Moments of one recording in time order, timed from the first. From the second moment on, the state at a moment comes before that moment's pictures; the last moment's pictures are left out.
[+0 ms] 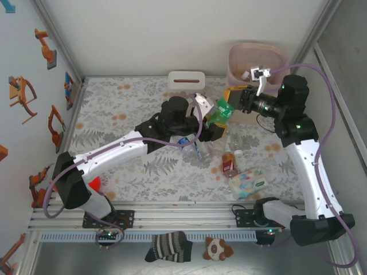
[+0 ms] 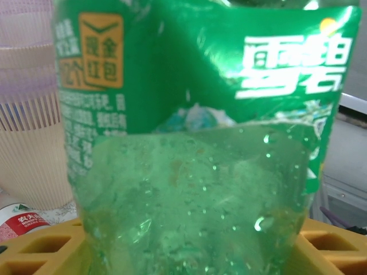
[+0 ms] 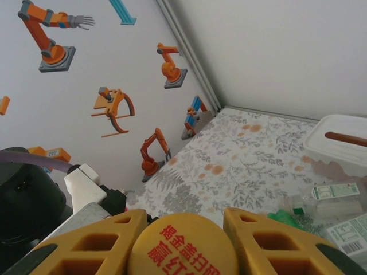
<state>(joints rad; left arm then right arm) -1.01 1.54 1.36 -0.08 0.31 -0.11 0.18 1.12 1.35 -0.41 -0.85 0.34</state>
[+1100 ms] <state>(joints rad) -1.00 1.40 1.26 -0.15 0.21 -0.11 0.18 1.50 1.89 -0.59 -0.08 0.11</state>
